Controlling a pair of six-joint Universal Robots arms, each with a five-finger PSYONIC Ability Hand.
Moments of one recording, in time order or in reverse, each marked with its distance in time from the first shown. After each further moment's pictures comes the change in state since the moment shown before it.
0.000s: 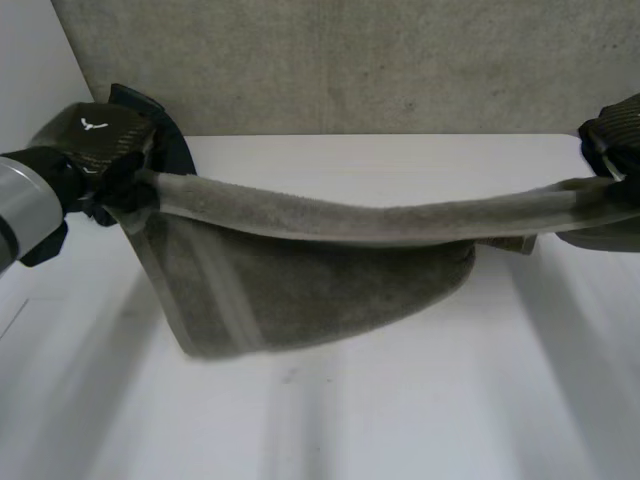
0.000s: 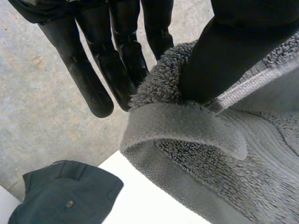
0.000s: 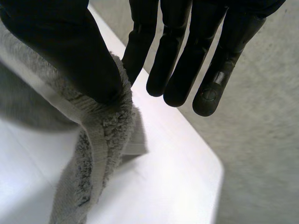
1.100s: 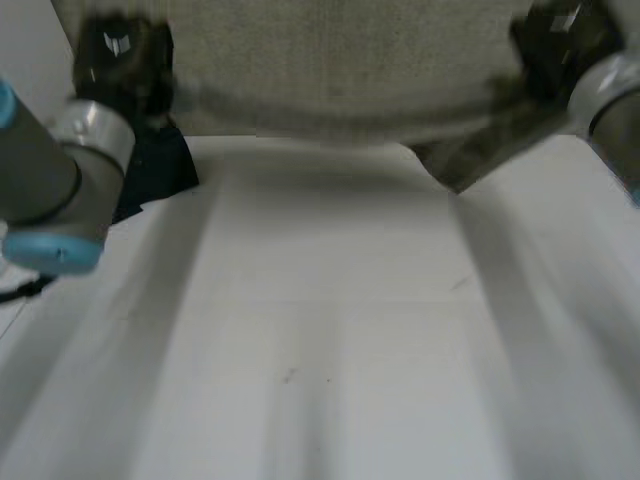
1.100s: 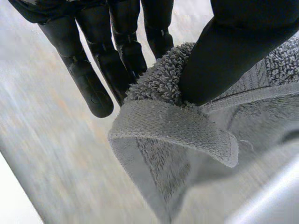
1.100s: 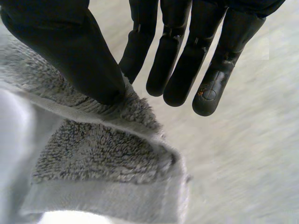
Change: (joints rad) left arm -0.132 -0.338 0.216 0.595 -0.262 -0.041; right arm 0.233 0.372 -0.360 -0.487 0.171 0.156; left_hand 0.000 0.001 0.001 0.001 0.000; right_hand 0.000 0.000 0.000 0.004 0.009
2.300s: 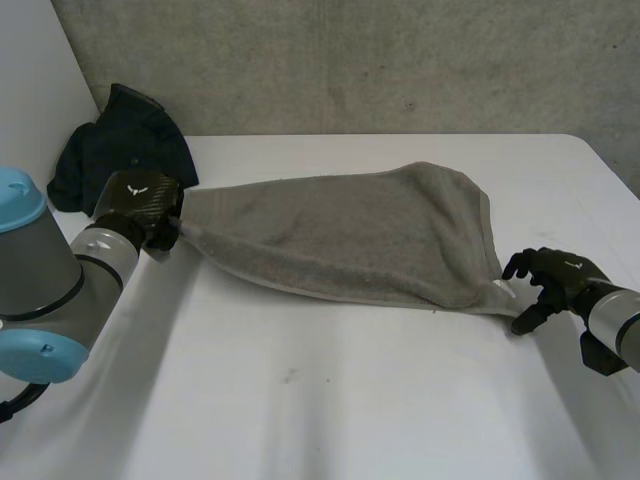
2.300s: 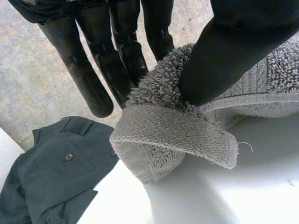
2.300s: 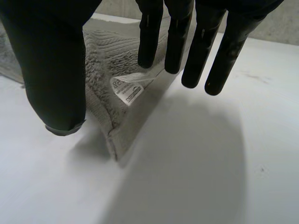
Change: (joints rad) left arm 0.066 0.015 -0.371 -0.085 0.040 0.003; right arm -0.287 -0.059 0.909 -0.215 -0.243 0.420; left_hand 0.000 0.000 0.000 0.000 0.000; right_hand -0.521 -0.621 -0.627 -0.640 -0.641
